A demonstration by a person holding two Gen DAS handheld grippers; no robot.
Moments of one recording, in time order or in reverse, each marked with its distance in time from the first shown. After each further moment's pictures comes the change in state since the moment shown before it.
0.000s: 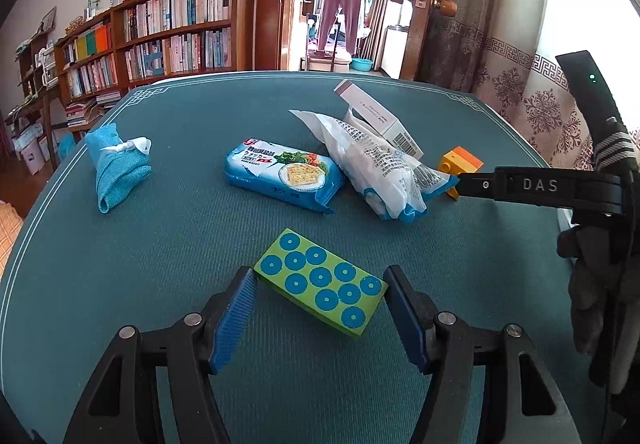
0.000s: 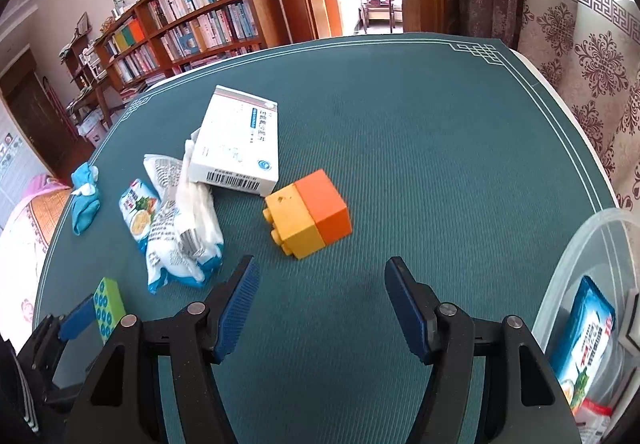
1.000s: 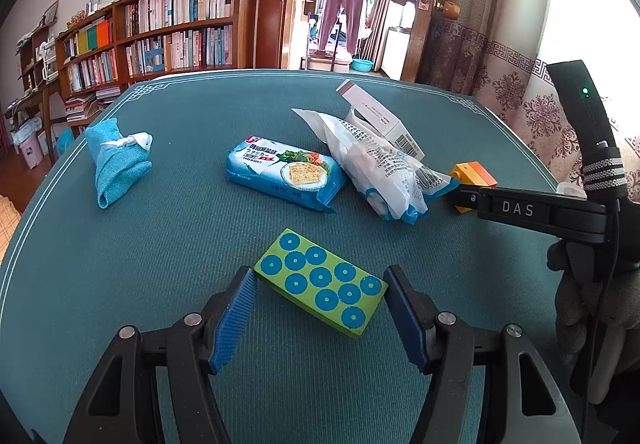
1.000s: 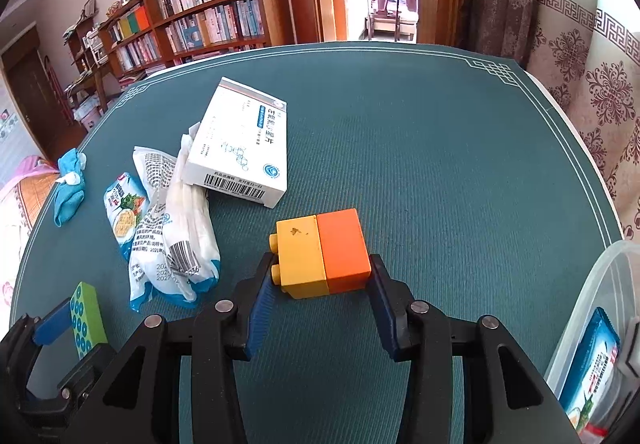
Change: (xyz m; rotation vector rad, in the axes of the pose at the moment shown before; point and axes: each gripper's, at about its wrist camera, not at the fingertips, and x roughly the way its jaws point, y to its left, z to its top) left arm 0.000 0.000 -0.002 -0.012 0.000 -0.007; right arm 0.006 0.018 -0.009 -0.077 -0.027 -0.025
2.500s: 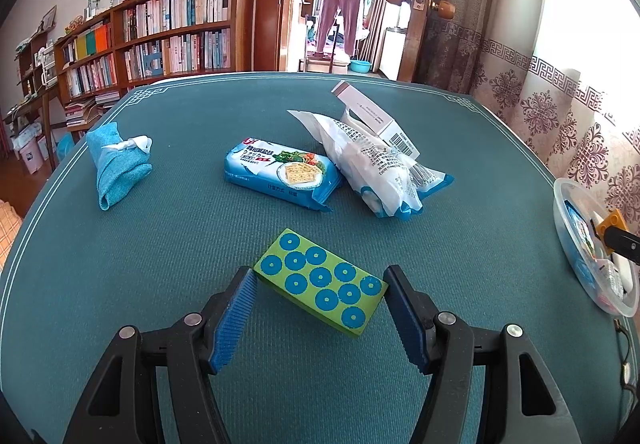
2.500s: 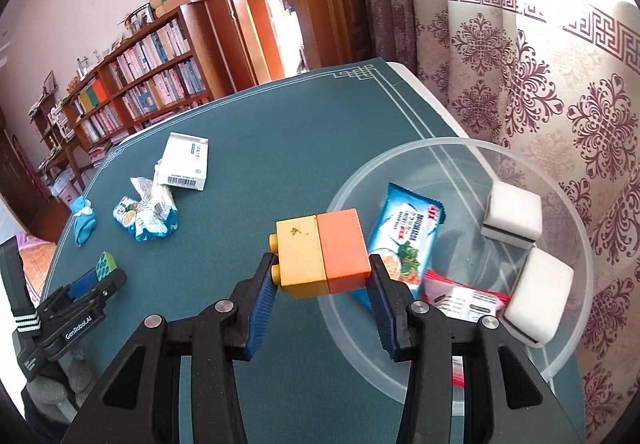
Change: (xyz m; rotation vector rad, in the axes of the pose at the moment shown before) left arm -0.004 -0.004 0.000 0.013 -0.005 0.004; right arm -0.139 -0.098 -0.086 0.253 -0.136 -0.109
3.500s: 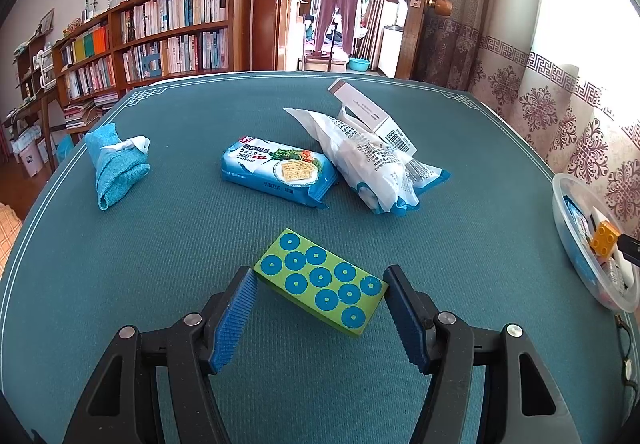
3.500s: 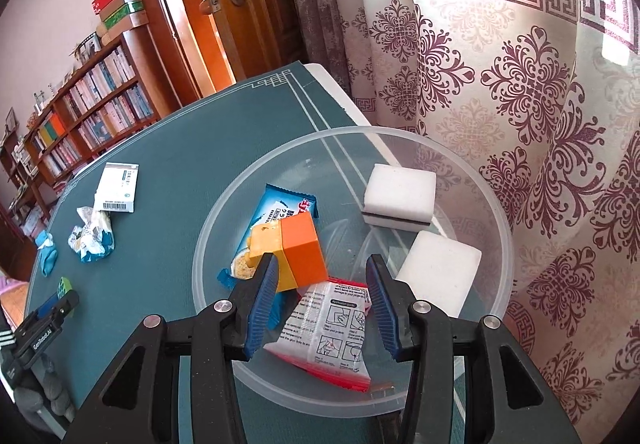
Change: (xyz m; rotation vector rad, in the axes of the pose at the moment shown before) left arm 0.001 -0.001 -0.003 0.010 0.002 0.000; right arm -0.009 -0.068 -0.006 0.119 -0.015 -0.102
